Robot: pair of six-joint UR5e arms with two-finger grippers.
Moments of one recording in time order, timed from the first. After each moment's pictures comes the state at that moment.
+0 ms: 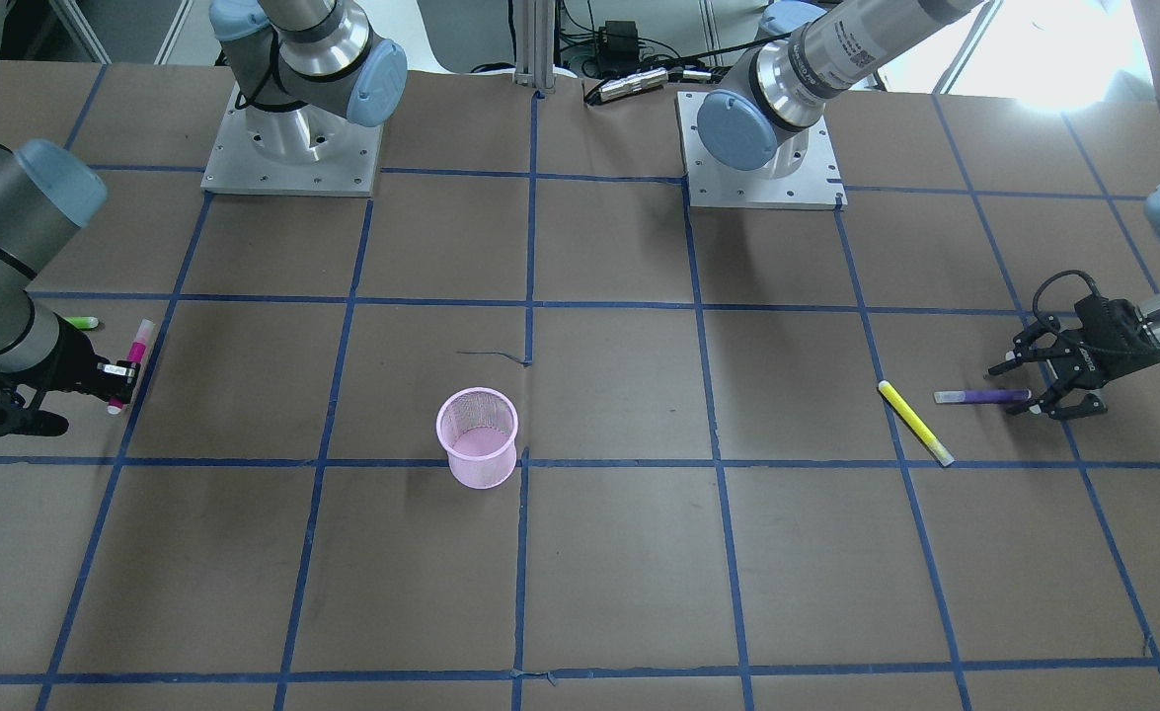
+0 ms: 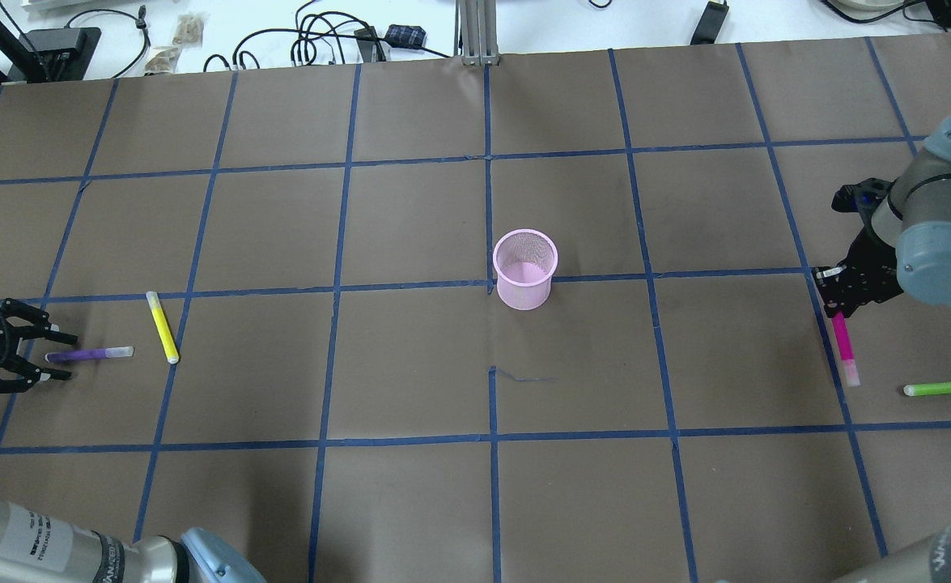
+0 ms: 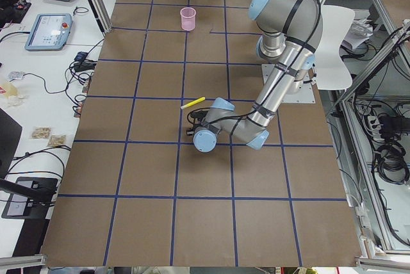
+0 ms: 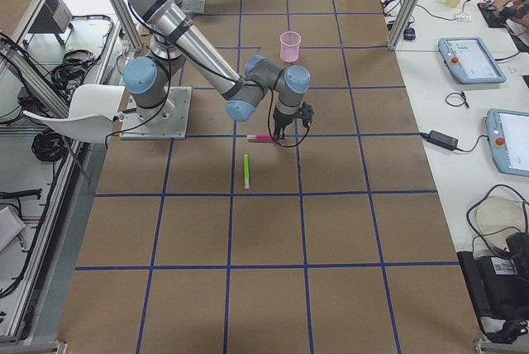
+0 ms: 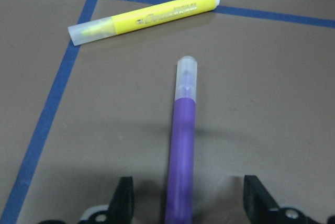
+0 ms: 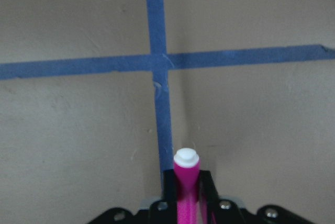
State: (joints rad) left arm -0.59 -2.11 -1.76 -1.35 1.22 2.50; right arm 1.10 -1.28 2.00 -2.20 -1.65 -0.42
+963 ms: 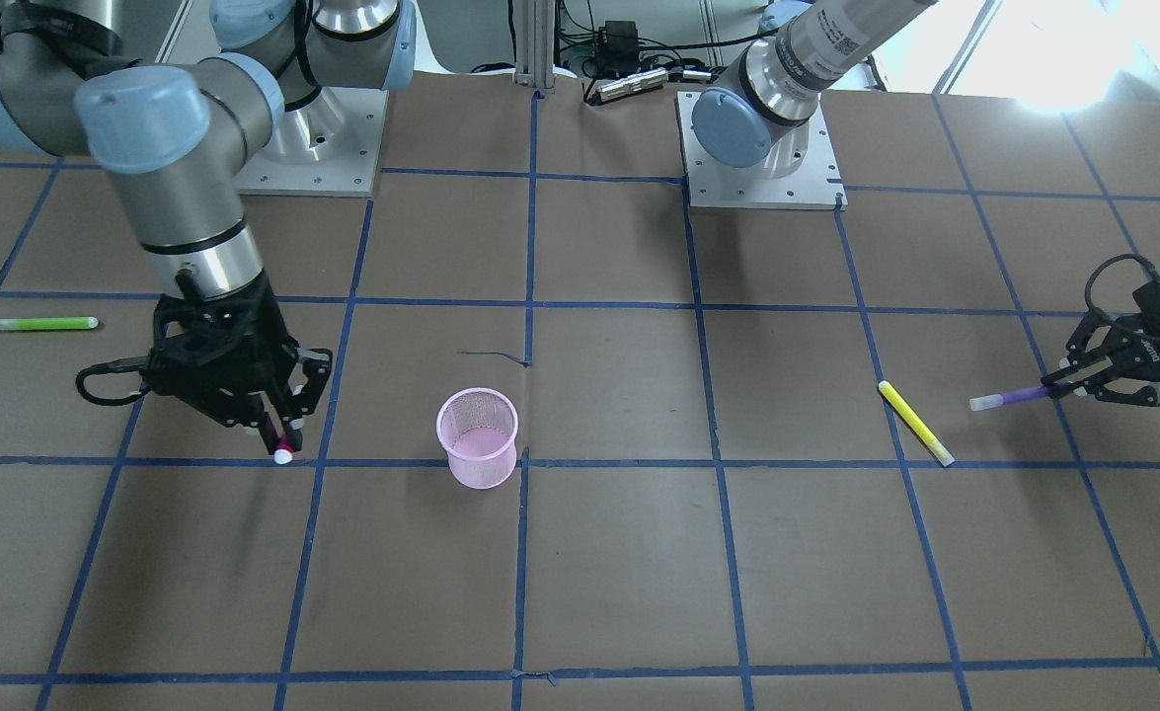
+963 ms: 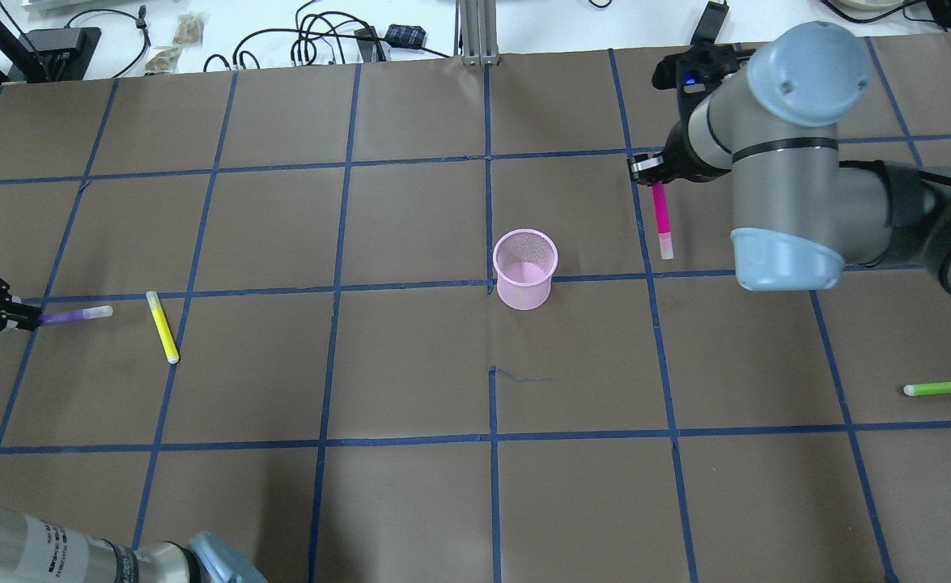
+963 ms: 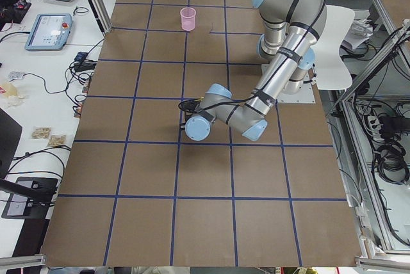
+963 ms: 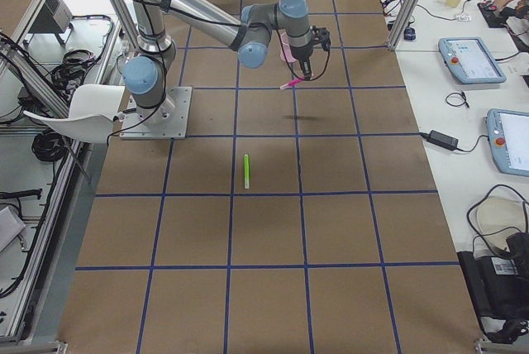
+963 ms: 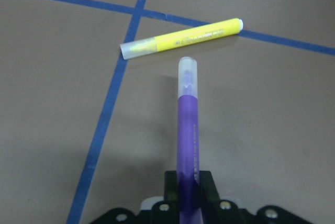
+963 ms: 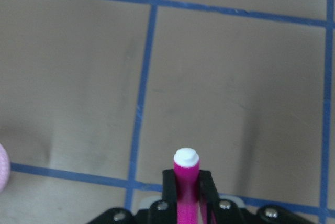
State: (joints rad) left arm -0.66 -2.00 -1.62 -1.50 1.23 2.31; right arm 1.61 -1.43 1.93 -2.52 -1.49 -0.13
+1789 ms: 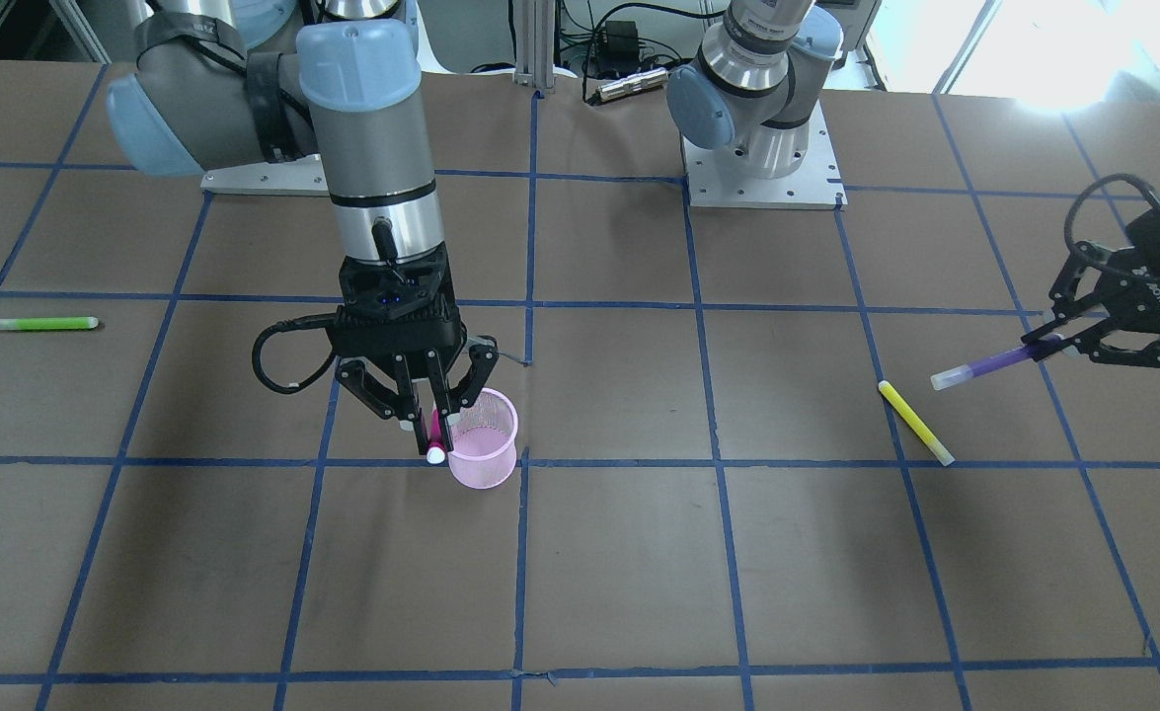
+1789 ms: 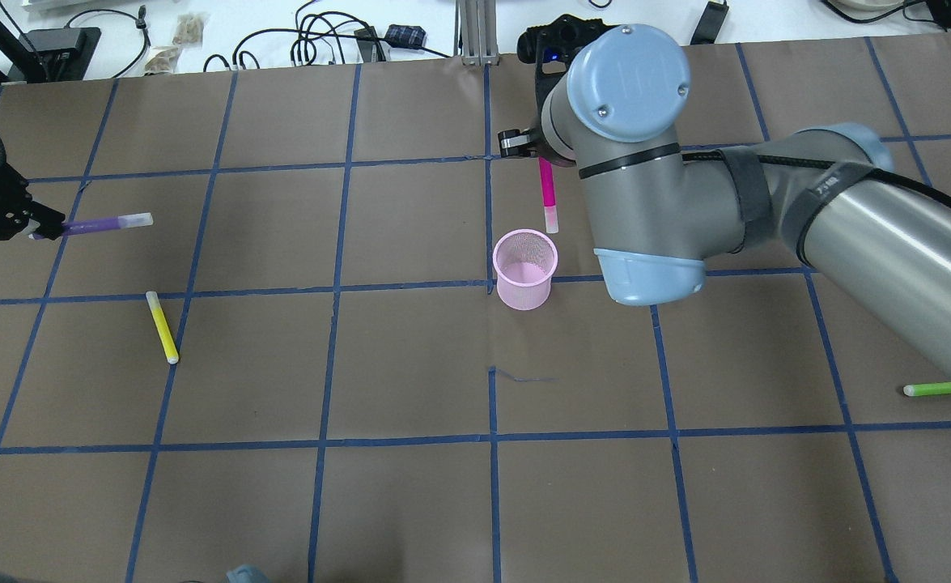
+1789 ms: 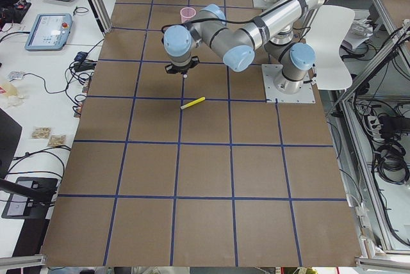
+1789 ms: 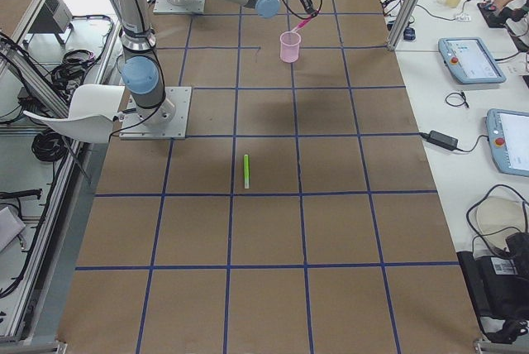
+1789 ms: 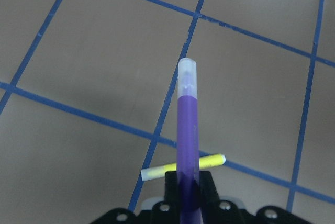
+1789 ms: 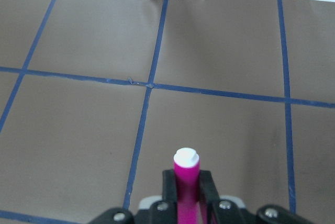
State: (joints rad) left arm -0.96 -1.73 -1.54 -1.67 1.25 1.85; right arm 1.84 -1.32 1.78 -2.60 -1.60 0.13
